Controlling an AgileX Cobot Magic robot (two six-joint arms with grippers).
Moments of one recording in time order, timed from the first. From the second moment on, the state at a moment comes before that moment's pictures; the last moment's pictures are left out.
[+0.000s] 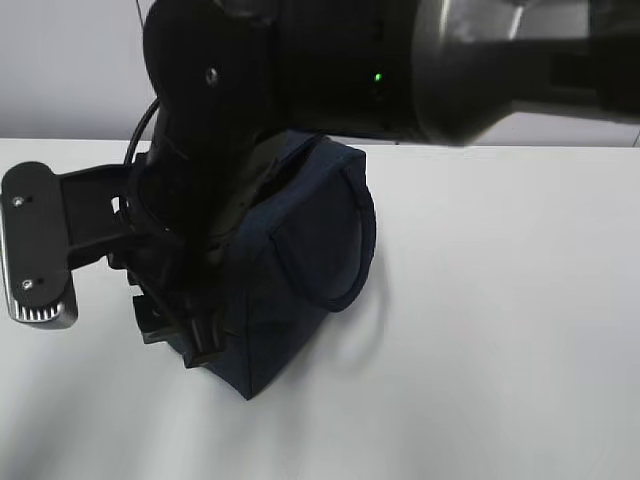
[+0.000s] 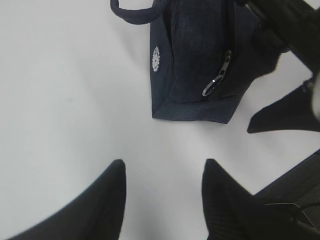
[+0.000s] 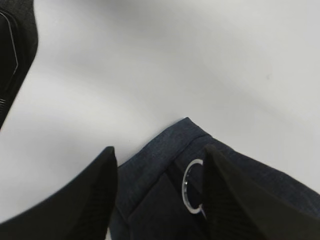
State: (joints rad) left arm -0.09 0.89 -0.74 -0.51 0.84 0.64; right arm 0.89 1.98 -1.69 0.12 0.90 -1.12
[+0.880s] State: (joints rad) left arm -0.09 0.83 -0.74 -0.45 0.90 0.59; right arm 0.89 2.06 -1.72 -0.03 0.84 -1.07
